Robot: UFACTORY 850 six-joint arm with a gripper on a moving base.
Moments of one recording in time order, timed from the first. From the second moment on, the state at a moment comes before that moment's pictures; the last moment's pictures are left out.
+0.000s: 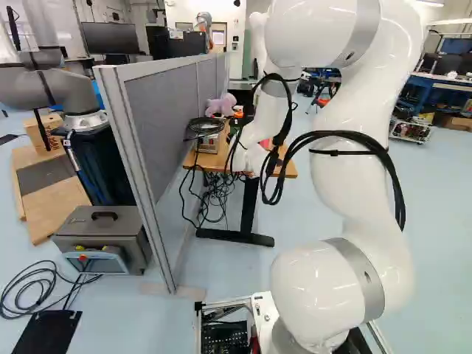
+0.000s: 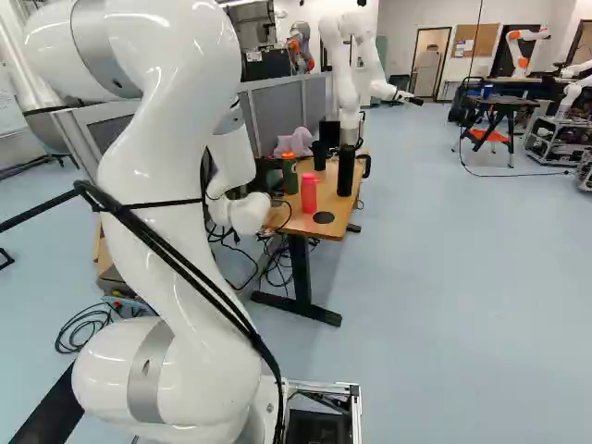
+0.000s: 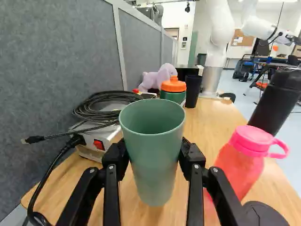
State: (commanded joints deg) arm 5.5 -26.4 -39.8 0.0 67.9 0.0
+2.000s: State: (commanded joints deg) arm 6.6 -20.2 -33.8 0.0 67.9 0.0
